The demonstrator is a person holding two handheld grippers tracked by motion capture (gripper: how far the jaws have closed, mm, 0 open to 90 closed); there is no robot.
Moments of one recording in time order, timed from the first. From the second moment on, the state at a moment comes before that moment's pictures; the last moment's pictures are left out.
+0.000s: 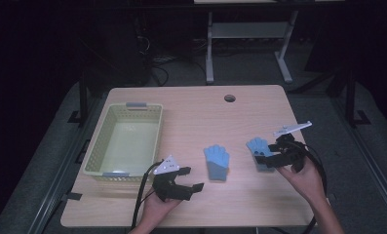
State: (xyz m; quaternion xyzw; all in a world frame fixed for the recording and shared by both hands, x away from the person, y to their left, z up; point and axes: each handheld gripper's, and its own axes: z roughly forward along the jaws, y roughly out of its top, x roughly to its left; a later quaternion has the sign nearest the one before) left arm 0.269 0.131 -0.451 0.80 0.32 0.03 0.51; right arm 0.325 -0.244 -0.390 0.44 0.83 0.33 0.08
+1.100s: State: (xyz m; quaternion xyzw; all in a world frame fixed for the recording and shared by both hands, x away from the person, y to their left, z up) left arm 0.269 0.133 -0.450 0.80 0.32 0.03 0.51; right arm 0.383 -0.238 -0.425 0.48 0.85 0.20 0.05
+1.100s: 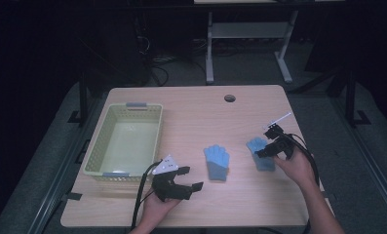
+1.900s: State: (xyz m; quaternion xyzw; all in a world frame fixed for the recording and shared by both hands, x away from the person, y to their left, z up) left arm 0.266 0.132 -0.450 0.79 0.32 0.03 0.52; right arm 0.379 -0.233 -0.441 0.50 0.85 0.17 0.06
